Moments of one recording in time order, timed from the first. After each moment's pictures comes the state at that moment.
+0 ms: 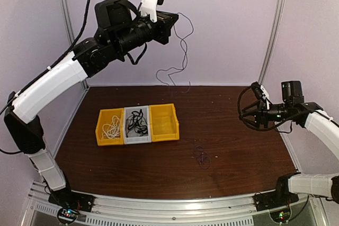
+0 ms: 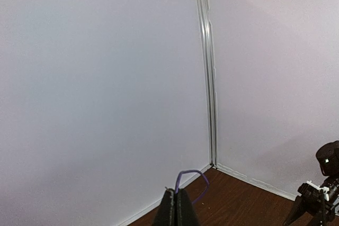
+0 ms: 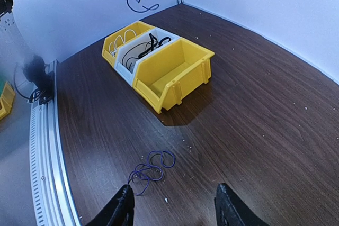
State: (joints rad) left arm -0.97 1.73 2.03 -0.14 -0.18 0.14; right arm 0.07 1.01 0.82 -0.50 -0.91 -0.38
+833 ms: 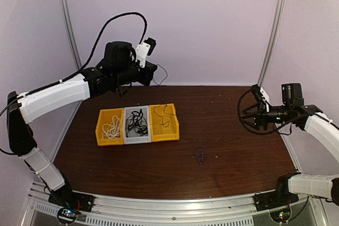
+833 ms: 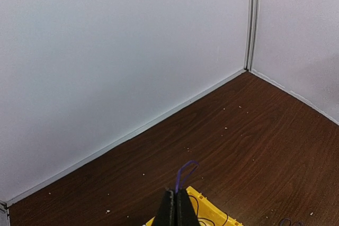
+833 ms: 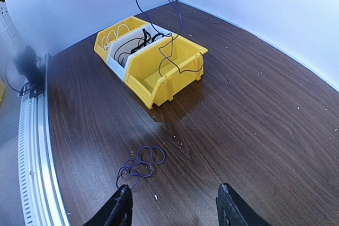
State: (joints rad) left arm -0.77 1.61 1.48 -0.13 -0.14 0.05; right arm 0.07 0.99 0.78 -0.47 -0.88 -0.42
